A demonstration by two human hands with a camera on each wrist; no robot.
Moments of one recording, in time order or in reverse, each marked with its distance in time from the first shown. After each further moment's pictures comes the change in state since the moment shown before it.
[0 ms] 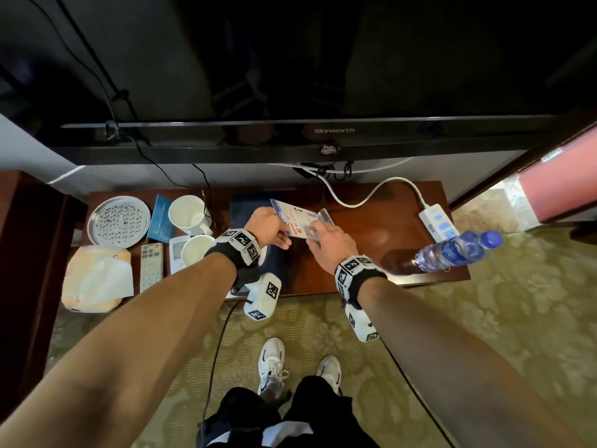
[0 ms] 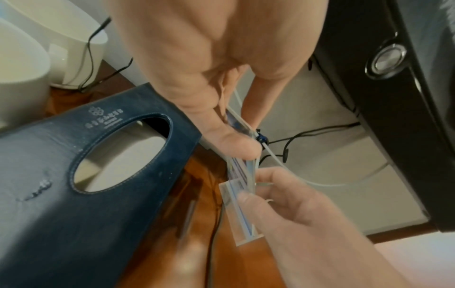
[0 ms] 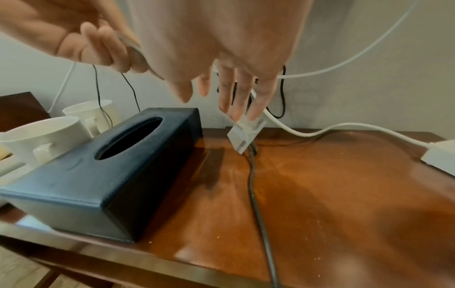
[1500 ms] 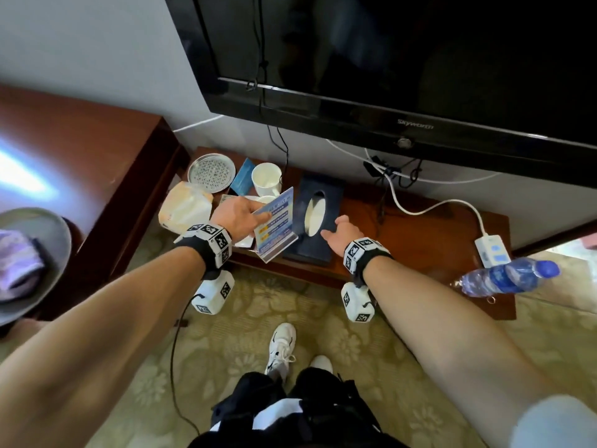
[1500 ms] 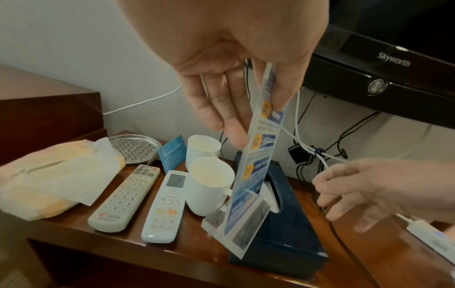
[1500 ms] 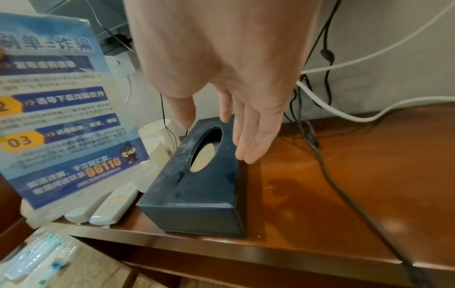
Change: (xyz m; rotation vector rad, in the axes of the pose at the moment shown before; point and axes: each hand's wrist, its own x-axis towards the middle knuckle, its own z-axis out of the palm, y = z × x) left_hand -0.155 -0.064 -0.094 0.619 0.503 0.104; right_hand -0.016 -0.068 0.024 0.199 -0.194 0.094
